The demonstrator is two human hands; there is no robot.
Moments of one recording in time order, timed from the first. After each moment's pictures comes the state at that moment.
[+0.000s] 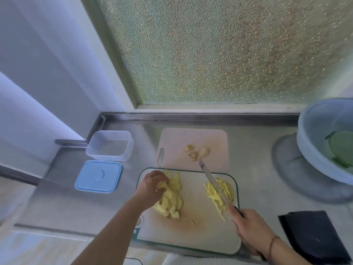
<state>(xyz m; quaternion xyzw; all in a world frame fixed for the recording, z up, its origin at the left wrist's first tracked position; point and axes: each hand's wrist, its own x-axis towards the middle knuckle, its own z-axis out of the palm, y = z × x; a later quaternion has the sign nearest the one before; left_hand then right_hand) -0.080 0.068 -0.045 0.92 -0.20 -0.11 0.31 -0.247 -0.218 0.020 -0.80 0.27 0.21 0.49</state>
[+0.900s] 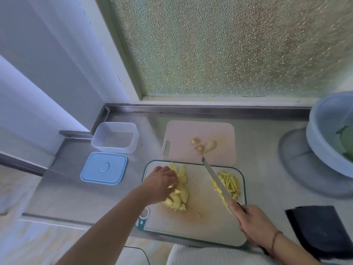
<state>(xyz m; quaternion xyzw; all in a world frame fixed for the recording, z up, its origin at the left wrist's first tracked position) -0.078 0.068 -0.025 0.89 -0.43 -0.14 0.11 -0.248 -0.203 0.017 -0.80 0.27 0.23 0.49</state>
